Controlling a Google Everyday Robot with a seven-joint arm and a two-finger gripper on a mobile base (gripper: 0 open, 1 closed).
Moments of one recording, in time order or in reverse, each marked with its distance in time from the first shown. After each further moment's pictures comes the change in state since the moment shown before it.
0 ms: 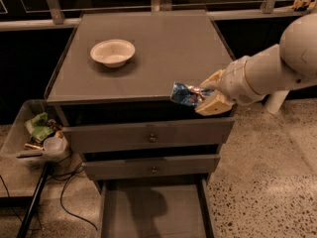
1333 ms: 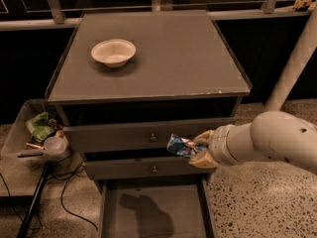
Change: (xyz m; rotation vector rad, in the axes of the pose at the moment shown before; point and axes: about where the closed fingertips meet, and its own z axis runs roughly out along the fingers) arm 0.083 0.110 0.086 -0.002 0.063 0.107
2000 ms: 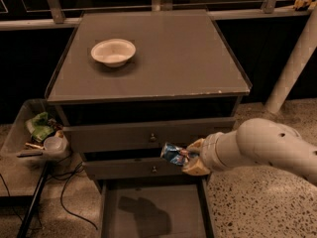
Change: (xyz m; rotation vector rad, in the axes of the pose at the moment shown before) arm 0.009 0.019 0.031 -0.059 0.016 0.019
